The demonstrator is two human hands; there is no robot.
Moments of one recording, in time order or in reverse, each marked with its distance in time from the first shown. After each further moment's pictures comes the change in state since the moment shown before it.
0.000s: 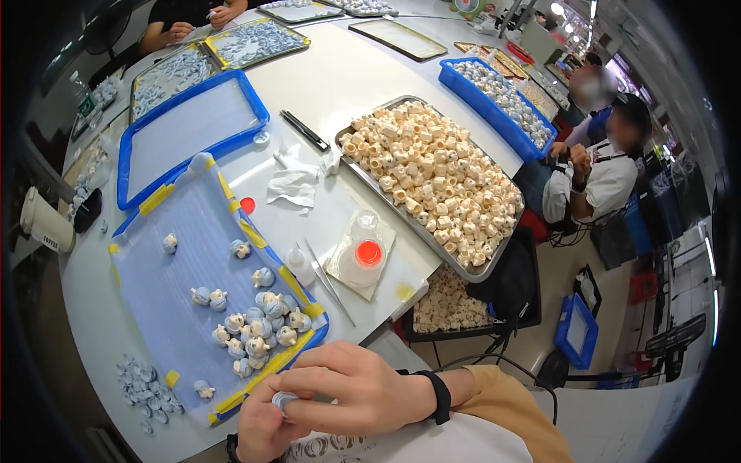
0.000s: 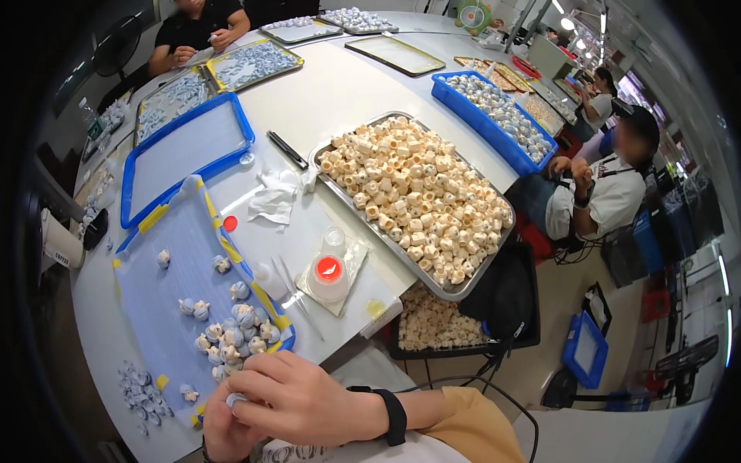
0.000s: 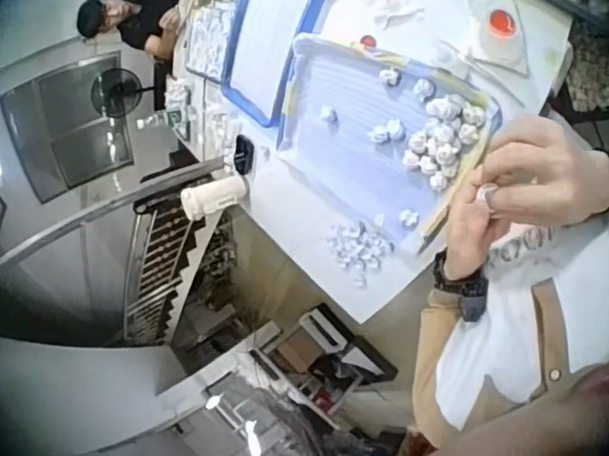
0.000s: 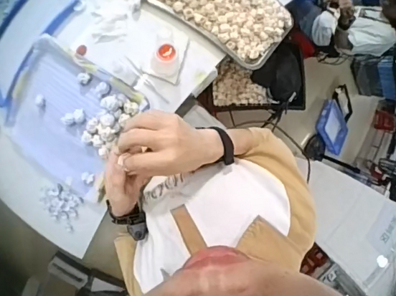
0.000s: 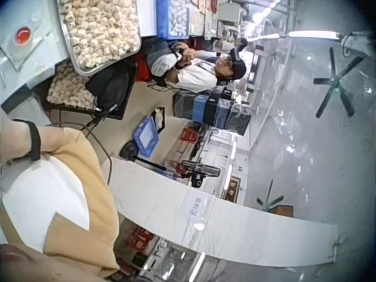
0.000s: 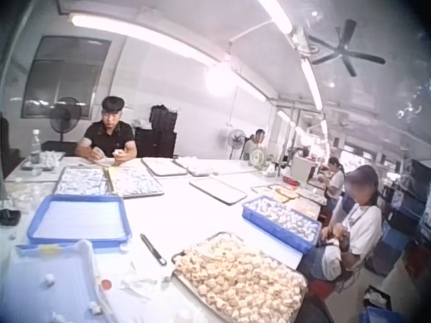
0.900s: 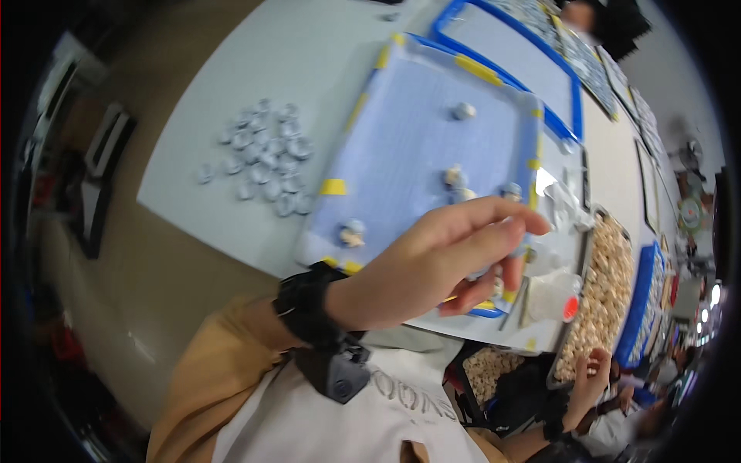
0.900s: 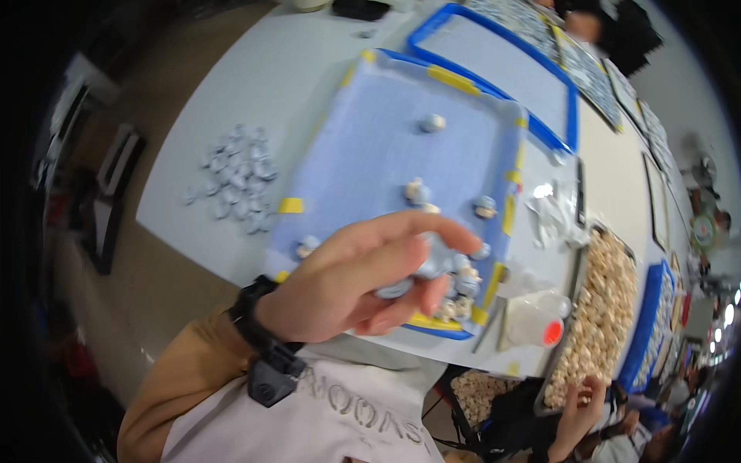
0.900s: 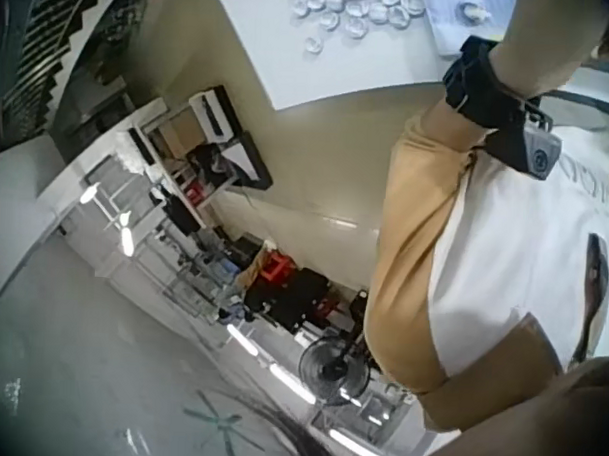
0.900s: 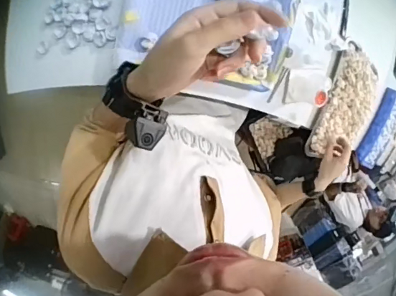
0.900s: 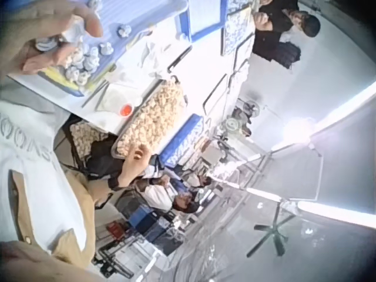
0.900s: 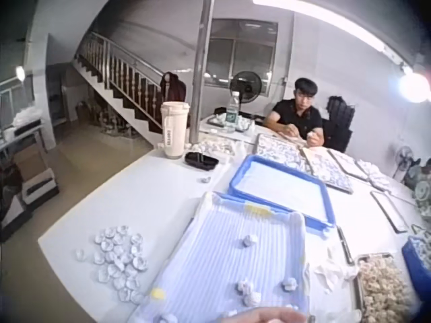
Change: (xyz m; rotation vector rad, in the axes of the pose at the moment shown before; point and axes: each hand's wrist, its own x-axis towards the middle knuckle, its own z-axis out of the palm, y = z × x) left_hand 0.006 0.040 -0.033 -0.177 0.124 0.322; right_hand -0.076 0.123 -0.176 -0.599 -0.152 0.774
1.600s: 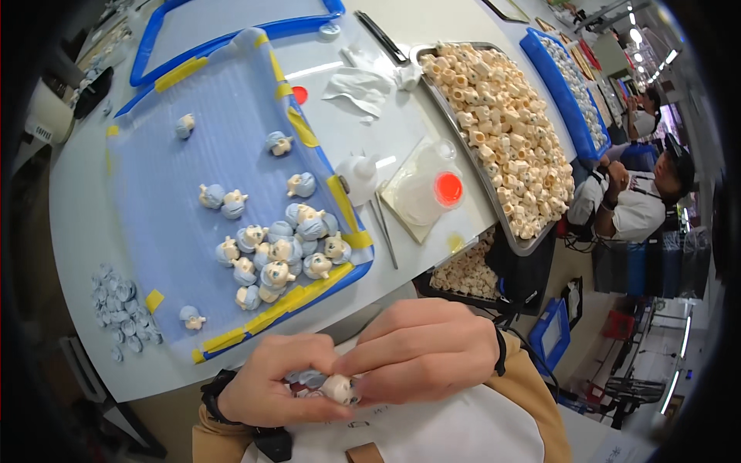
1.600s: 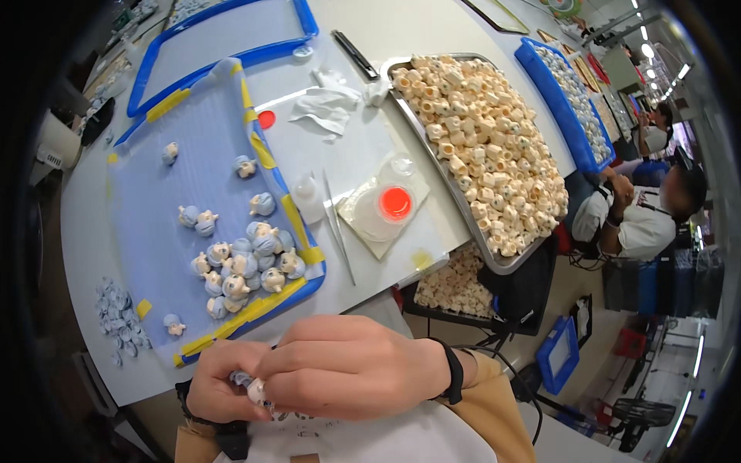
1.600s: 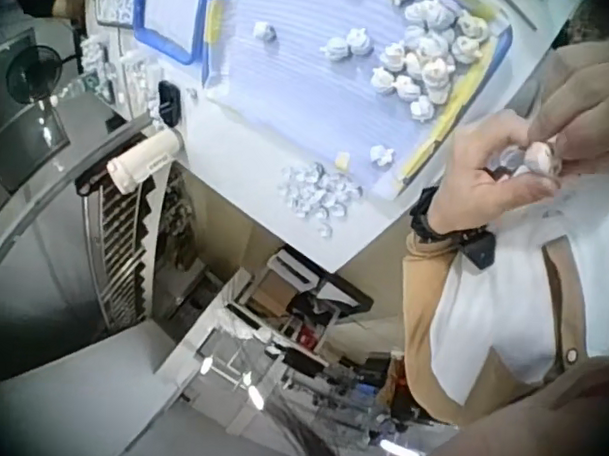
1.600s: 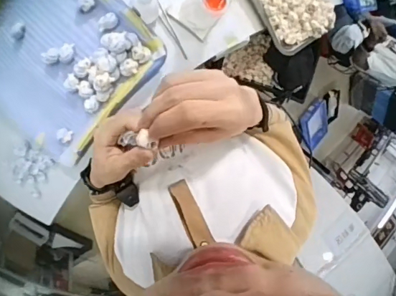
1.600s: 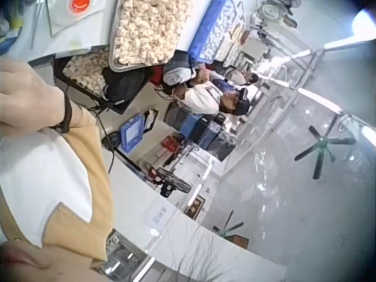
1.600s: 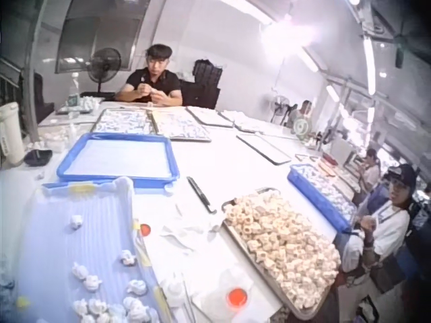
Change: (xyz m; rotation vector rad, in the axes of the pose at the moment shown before) left_hand -0.007 -0.041 0.002 0.512 -0.350 -0.241; right_hand -0.026 -0.192 0.067 1.027 -0.205 -0.863
